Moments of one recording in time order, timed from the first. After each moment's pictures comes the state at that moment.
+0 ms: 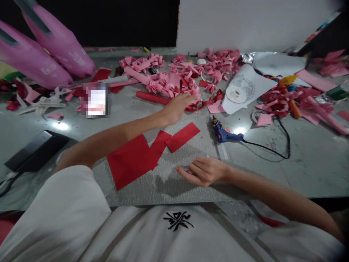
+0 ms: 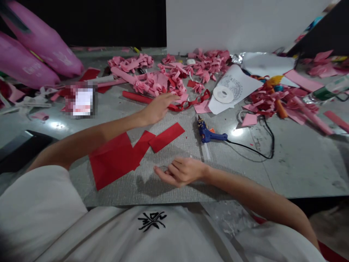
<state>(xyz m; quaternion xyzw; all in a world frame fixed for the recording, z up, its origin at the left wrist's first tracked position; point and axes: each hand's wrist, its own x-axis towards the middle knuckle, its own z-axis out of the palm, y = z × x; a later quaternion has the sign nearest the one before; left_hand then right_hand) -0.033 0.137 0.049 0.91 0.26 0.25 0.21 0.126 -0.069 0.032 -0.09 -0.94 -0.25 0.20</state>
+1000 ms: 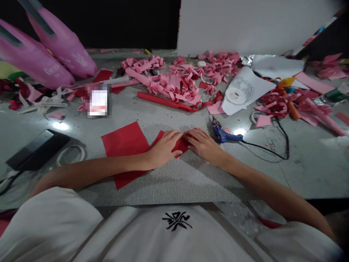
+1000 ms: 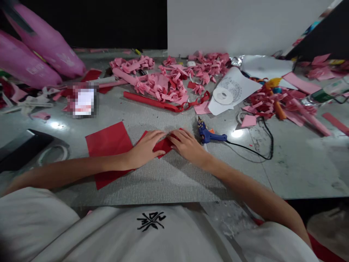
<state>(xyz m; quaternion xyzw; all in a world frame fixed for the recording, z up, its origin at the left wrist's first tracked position) -0.098 0.006 0.012 0.91 0.33 0.15 0.18 0.144 -0.029 0.009 -0.39 -0.90 -0.03 0.16</state>
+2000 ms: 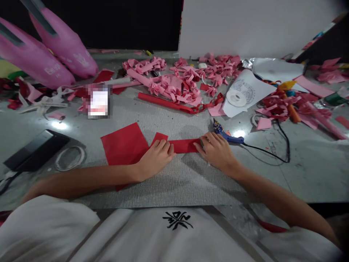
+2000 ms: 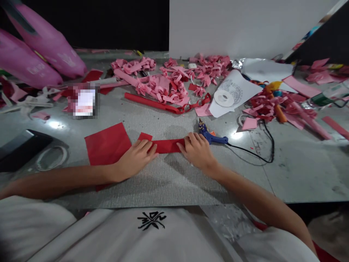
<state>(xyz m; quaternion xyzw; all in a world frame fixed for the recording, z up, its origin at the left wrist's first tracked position) -0.123 -0.021 0.026 0.95 0.26 0.05 -0.18 0.149 -0.044 0.023 -0.54 -0.82 -0.15 0.09</state>
